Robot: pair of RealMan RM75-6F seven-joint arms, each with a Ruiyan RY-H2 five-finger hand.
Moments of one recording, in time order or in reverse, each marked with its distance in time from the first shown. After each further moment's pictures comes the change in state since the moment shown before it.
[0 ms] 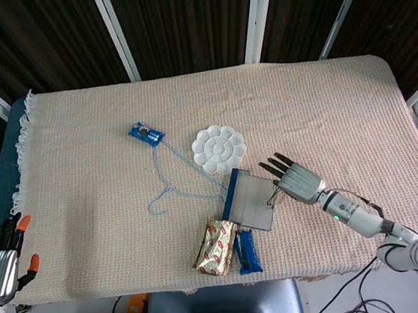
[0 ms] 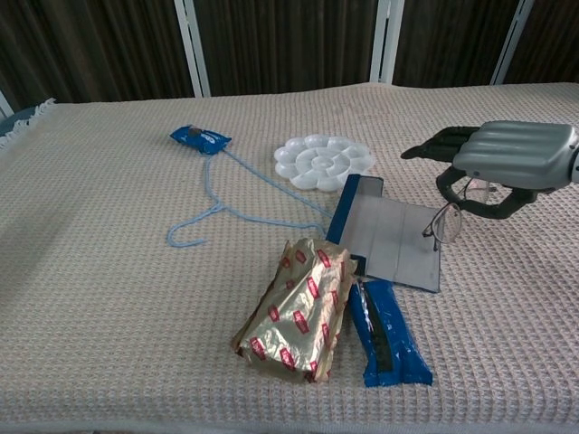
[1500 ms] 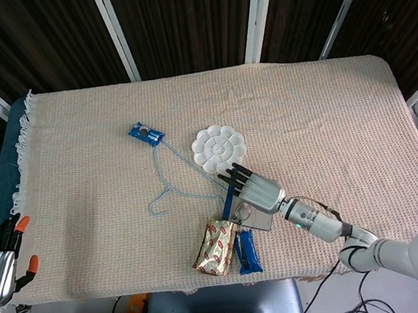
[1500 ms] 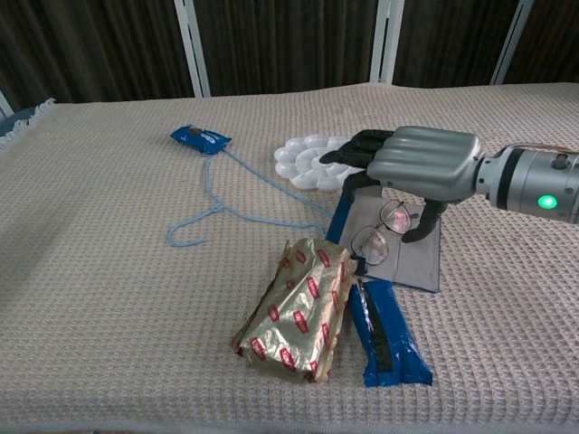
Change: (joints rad) left arm 0.002 0.020 0.010 0.001 0.020 0.001 -0.049; right arm 0.083 -0.119 0.061 -0.062 0.014 -0.009 -0.160
